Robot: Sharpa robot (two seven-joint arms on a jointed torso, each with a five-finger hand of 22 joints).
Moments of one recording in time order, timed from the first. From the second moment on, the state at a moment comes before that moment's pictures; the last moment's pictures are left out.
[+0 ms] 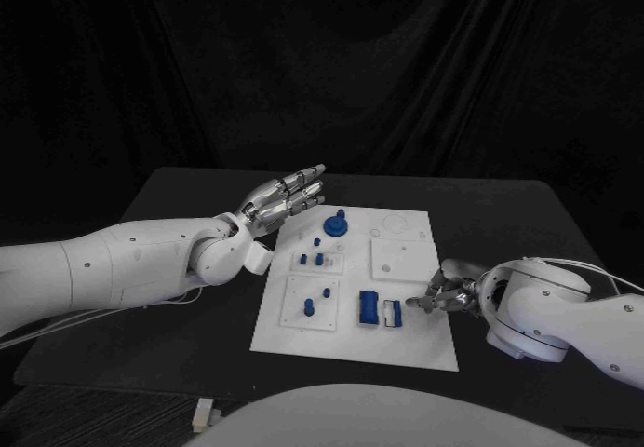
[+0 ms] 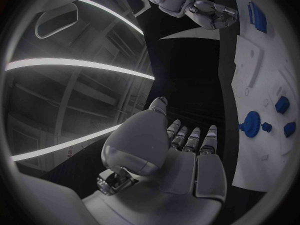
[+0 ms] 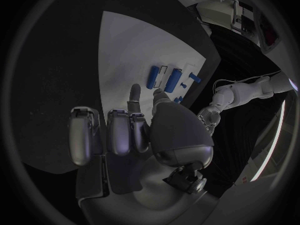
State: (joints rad) left arm 1.10 -0.88 -0.22 1.36 -0.10 0.08 0.66; left_hand 1.47 0.26 -0.19 0.20 0.52 0.18 0.05 0.03 0.03 0.00 0.06 0.04 0.01 0.00 0.15 0.00 0.00 0.17 0.02 0.27 0.02 0.04; right arm 1.19 -0.83 -0.25 1.74 -1.14 -0.11 -0.67; right_hand 1.10 0.05 -0.10 0.26 0.22 0.99 0.02 0.38 0.81 1.47 -0.04 1.57 1.31 1.47 -0.10 1.48 1.29 0.01 1.46 0.01 1.49 1.31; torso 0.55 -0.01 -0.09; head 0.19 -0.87
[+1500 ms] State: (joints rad) left arm 1.10 -0.87 -0.22 1.36 -0.10 0.10 0.65; left_hand 1.47 0.26 -0.18 0.20 0.53 0.18 0.05 0.03 0.03 0.00 0.06 0.04 0.01 0.00 0.16 0.00 0.00 0.17 0.03 0.27 0.02 0.04; right arm 1.14 -0.74 -0.25 1.67 -1.16 -0.08 -0.68; right_hand 1.16 0.08 -0.11 0.21 0.27 0.97 0.00 0.49 0.98 1.47 -0.06 1.57 1.31 1.47 -0.12 1.48 1.28 0.01 1.46 0.00 1.49 1.31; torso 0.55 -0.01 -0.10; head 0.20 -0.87
